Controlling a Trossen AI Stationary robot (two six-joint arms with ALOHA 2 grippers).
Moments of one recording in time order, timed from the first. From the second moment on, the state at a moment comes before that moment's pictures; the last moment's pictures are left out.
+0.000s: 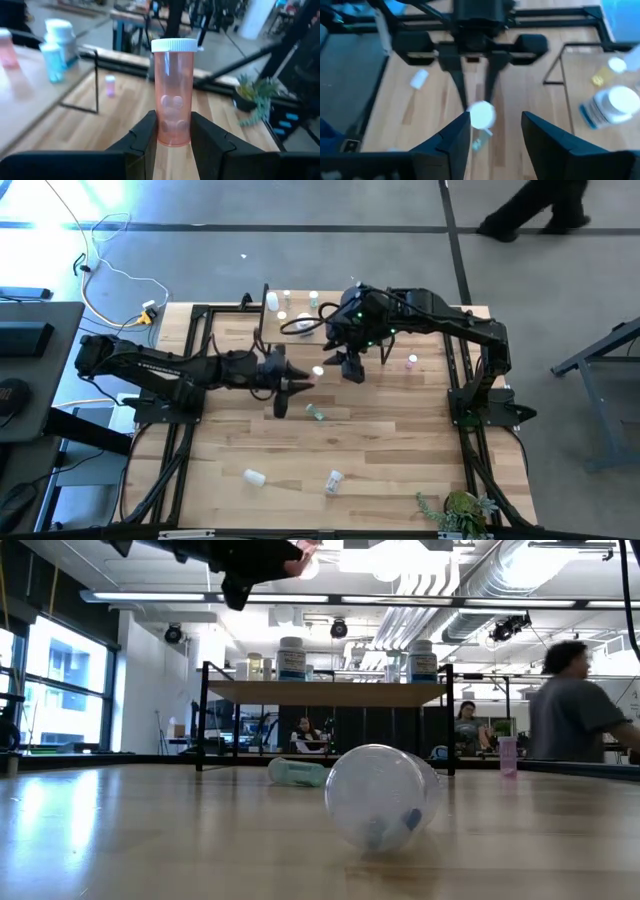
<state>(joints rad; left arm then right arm) 0.07 1.22 0.75 0.25 -0.11 -0.21 -0.11 1.80 2.19 -1.16 -0.18 -0.06</state>
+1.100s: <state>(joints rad) 0.14 1.22 0.76 0.52 -0.15 -0.07 -0.14 1.82 2.19 -1.00 -0.15 -0.06</state>
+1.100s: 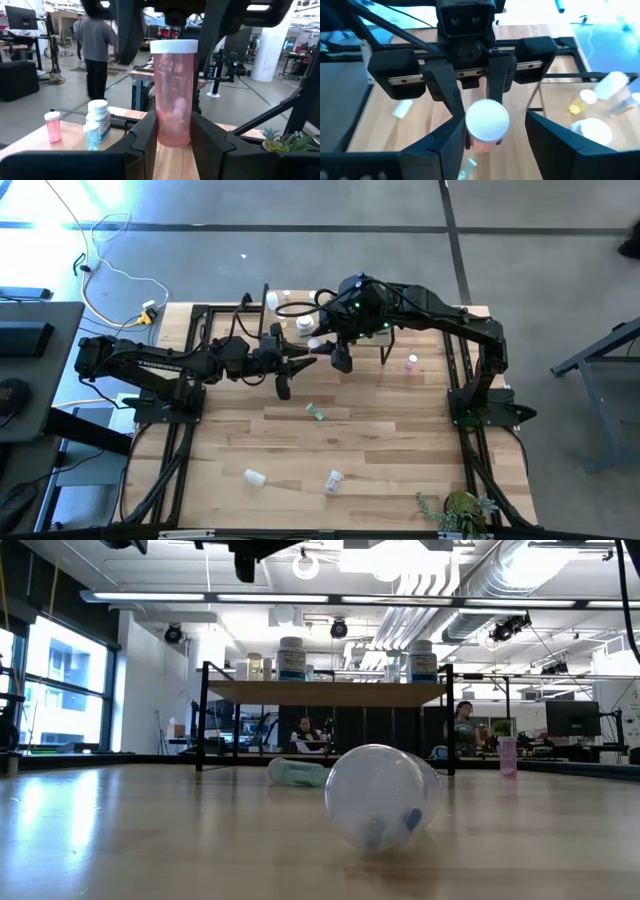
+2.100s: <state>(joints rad) 0.15 1.22 0.76 0.52 -0.21 0.00 -0.15 1.81 2.19 -0.99 -0.18 -0.03</state>
